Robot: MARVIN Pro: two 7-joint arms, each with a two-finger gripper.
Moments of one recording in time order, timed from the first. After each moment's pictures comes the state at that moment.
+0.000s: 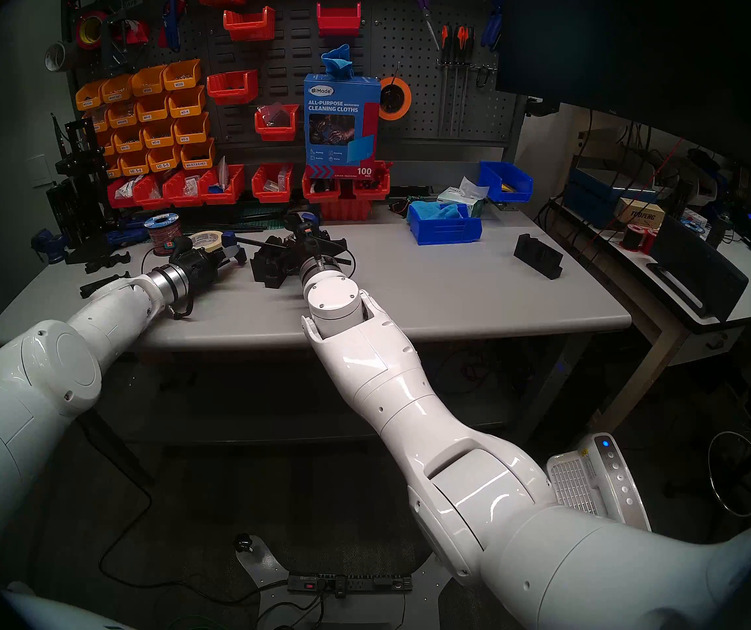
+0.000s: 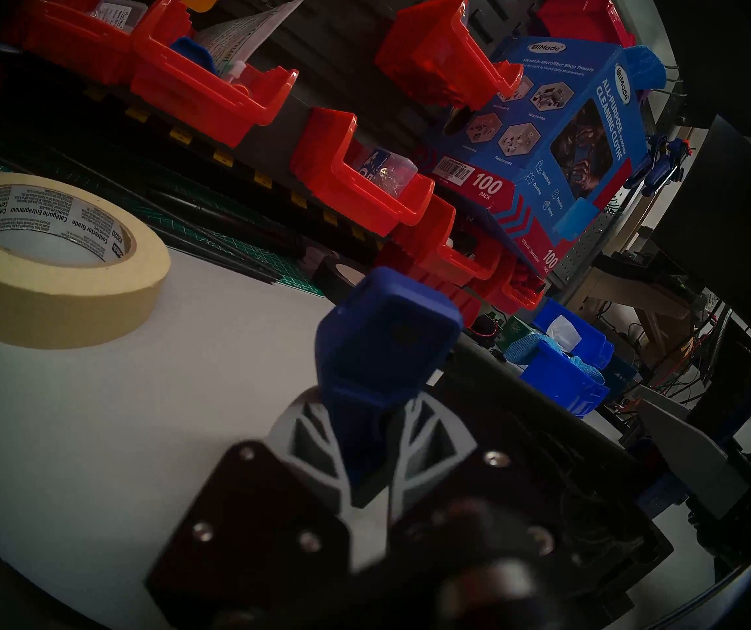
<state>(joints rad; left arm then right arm) 0.51 -1.23 -1.99 -0.14 -0.07 0.14 -0.94 -0.90 -1.74 1.05 -0.97 0.06 0.06 -0.16</state>
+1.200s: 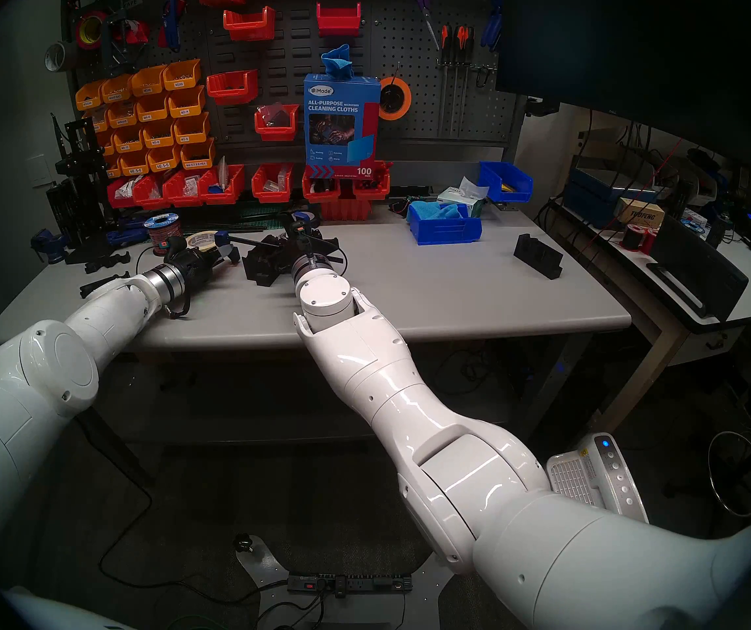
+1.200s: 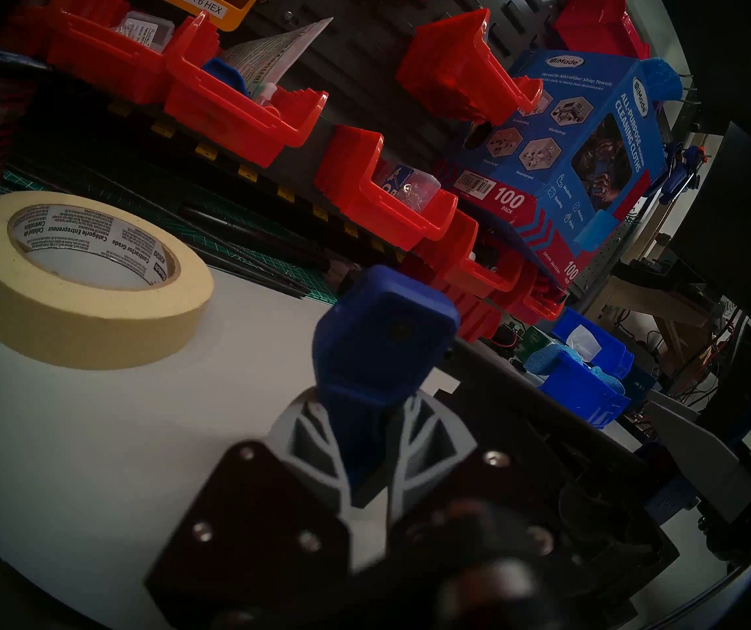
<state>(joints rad) 0.51 -1.21 -1.98 -0.14 -0.10 0.13 -0.90 -0.85 -1.78 1.03 -0.88 0.10 0.02 -0.17</state>
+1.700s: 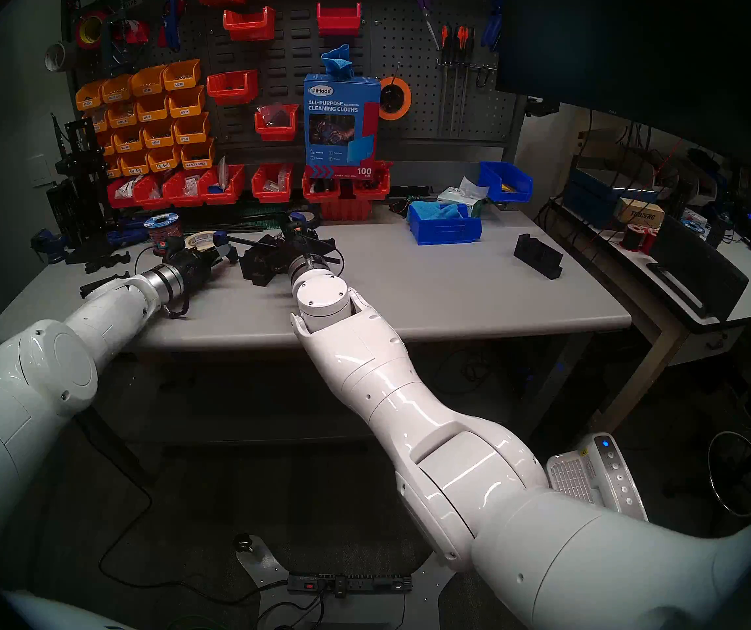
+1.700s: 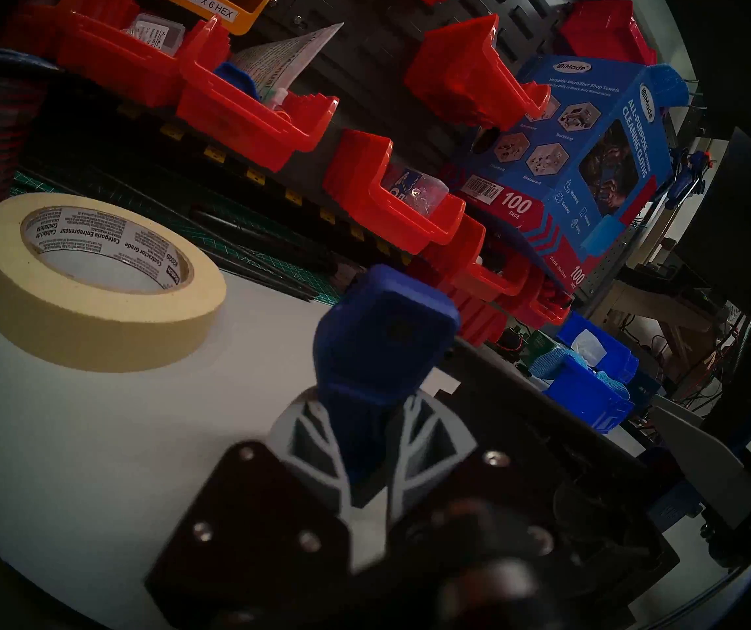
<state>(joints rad) 0.51 -1.21 -1.97 -0.13 -0.11 0.12 -0.89 -0.84 -1.78 1.02 -0.86 0.11 0.00 -0.17</state>
